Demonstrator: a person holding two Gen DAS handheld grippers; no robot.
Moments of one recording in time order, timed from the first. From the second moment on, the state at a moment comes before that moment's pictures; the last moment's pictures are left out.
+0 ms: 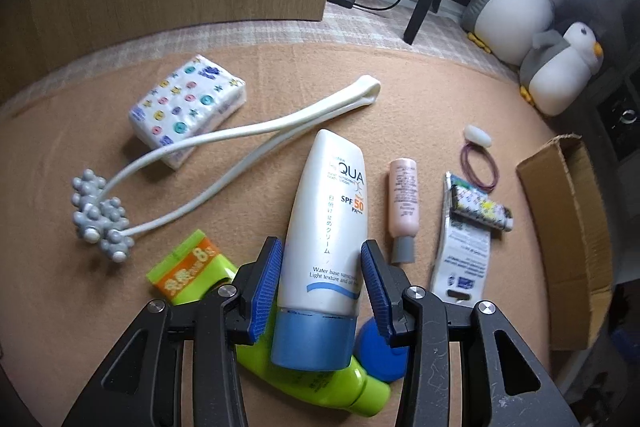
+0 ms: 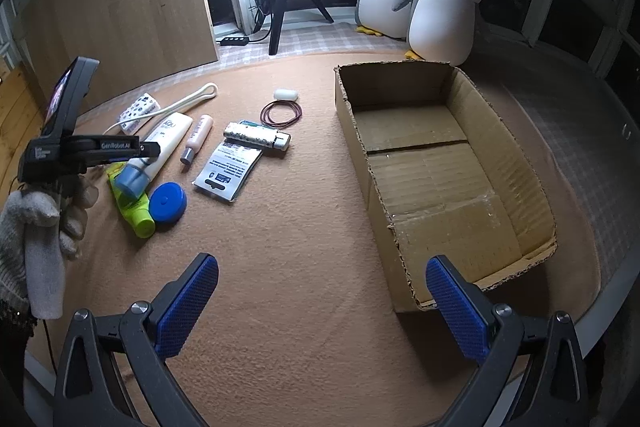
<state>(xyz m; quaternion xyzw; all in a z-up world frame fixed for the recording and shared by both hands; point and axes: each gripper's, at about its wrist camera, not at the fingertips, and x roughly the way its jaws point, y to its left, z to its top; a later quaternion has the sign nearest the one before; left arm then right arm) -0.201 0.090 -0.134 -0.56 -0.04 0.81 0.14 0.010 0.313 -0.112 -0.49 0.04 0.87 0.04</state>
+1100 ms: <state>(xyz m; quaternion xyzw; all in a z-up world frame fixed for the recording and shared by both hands) -0.084 0.065 -0.152 -0.57 -0.07 0.80 0.16 0.005 0.284 -0.118 -0.50 0.03 0.87 0.01</state>
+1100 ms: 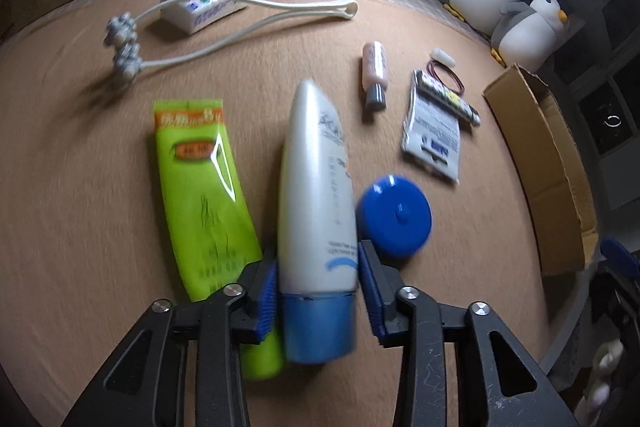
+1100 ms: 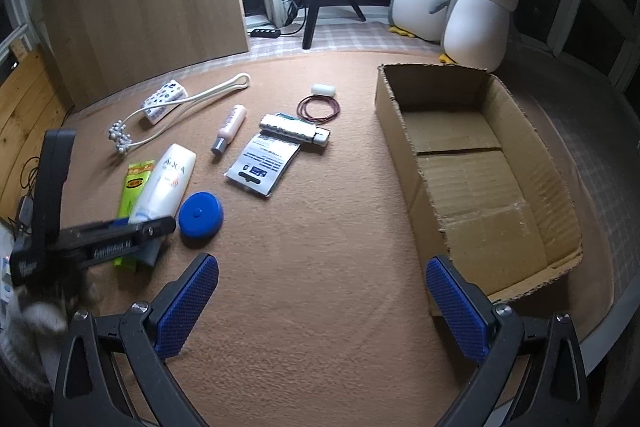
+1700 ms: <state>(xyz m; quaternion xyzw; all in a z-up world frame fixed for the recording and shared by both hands) -0.068 0.044 -0.143 -0.56 -0.01 0.81 0.18 -0.019 0.256 -0.133 -0.52 0.07 0.85 -0.06</state>
